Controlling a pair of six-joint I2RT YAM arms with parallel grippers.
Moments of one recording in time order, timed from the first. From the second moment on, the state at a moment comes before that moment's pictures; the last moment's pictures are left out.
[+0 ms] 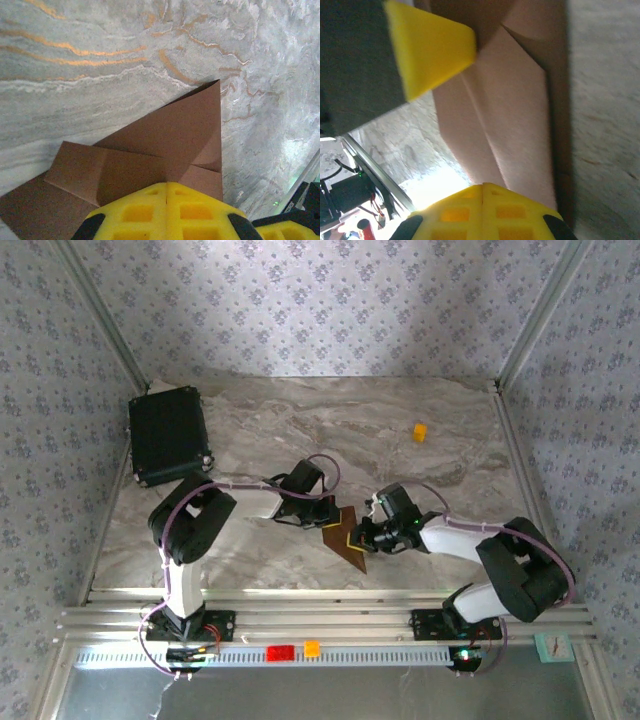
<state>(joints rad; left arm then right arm) -0.76 1.90 1.00 -0.05 0.49 -0.84 0.59 1.42 0.49 -0.02 -0.56 0.83</state>
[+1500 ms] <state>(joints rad) -0.71 1.90 0.99 -0.06 0.51 -0.86 0.62 1.09 0.33 -0.24 -0.51 1.01</state>
